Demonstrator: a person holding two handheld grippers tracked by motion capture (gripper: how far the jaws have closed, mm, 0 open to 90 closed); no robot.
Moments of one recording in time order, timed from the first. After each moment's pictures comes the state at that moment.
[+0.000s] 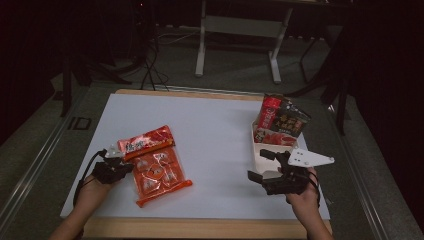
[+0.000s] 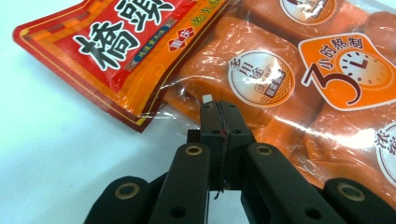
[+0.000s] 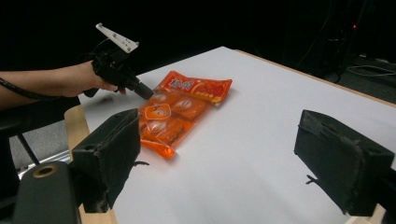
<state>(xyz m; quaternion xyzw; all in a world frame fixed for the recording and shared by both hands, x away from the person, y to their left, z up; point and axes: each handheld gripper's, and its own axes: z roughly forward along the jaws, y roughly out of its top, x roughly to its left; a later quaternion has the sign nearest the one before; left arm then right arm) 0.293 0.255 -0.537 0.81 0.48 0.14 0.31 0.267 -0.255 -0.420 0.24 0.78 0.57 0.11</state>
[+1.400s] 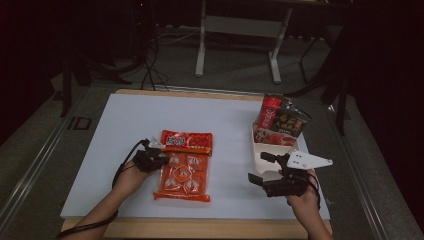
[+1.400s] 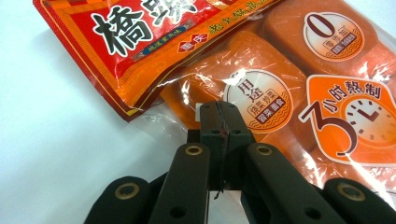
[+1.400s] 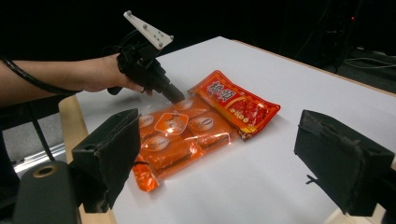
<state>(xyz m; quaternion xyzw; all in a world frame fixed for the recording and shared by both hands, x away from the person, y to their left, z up) 0.340 0.154 -0.533 0.86 0.39 0.11 0.32 0.267 -0.259 -0.430 0.25 0.78 0.56 0.11</state>
